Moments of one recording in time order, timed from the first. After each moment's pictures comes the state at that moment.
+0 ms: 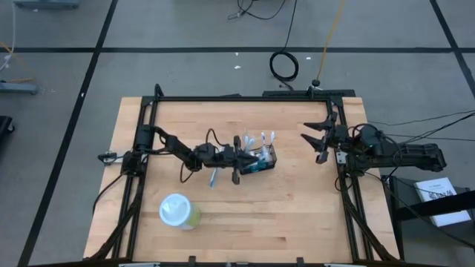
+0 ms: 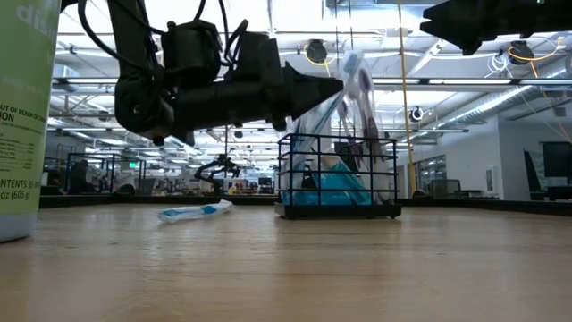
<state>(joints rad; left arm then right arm) 0.02 2.09 0.80 1.52 0.09 -0.01 -0.05 0.34 0.37 0.13 0.24 -0.09</state>
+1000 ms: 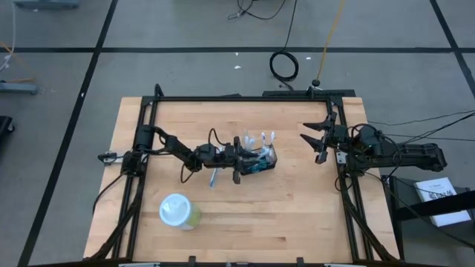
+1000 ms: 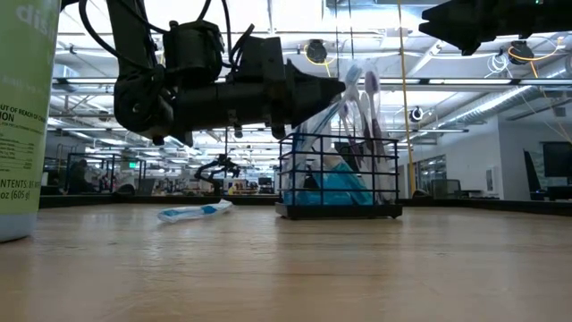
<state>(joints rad) 0.02 2.09 0.80 1.47 0.05 -0.10 -0.05 0.35 0.37 0.13 0.23 -0.10</state>
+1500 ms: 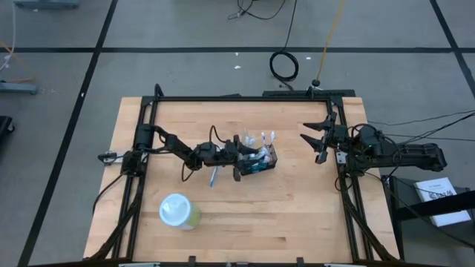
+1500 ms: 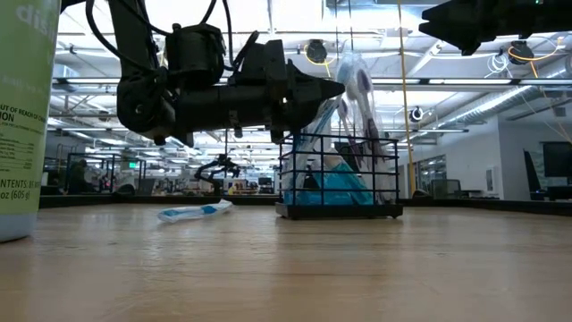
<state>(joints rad) 0.03 2.08 0.80 1.46 0.04 -0.17 -0.05 0.35 0.37 0.13 0.23 -0.10</state>
